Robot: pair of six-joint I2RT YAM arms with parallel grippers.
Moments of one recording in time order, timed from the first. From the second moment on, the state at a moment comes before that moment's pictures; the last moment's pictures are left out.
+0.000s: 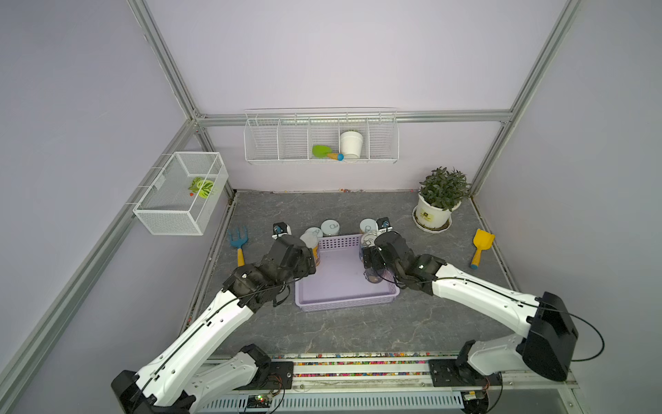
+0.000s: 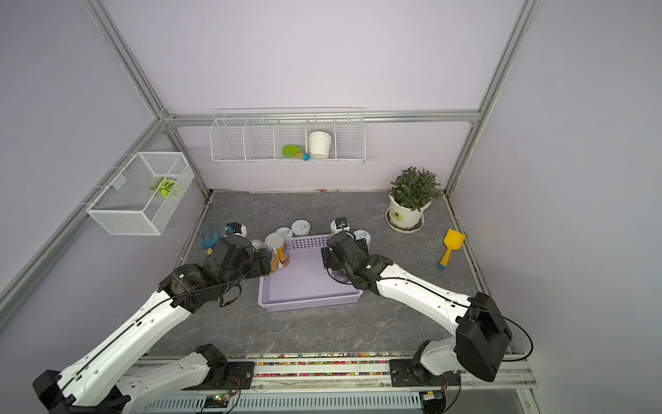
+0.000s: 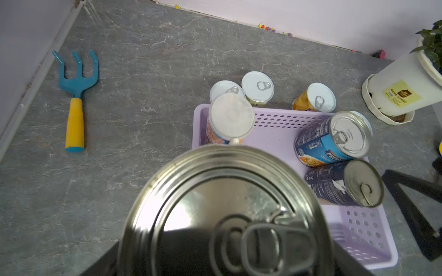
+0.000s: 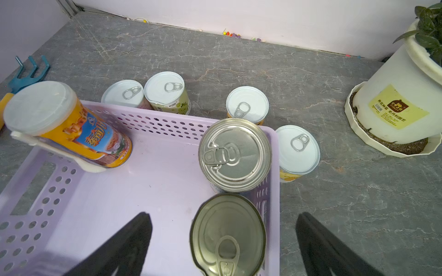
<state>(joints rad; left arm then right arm) -0.71 0.98 1.04 -0.87 -0.35 -0.63 0.83 1.41 1.05 -0.35 0.44 0.37</state>
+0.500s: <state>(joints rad) -0.76 1.02 0.99 -0.86 -0.28 -0.65 0.83 1.39 1.05 -0.36 0.46 0.37</state>
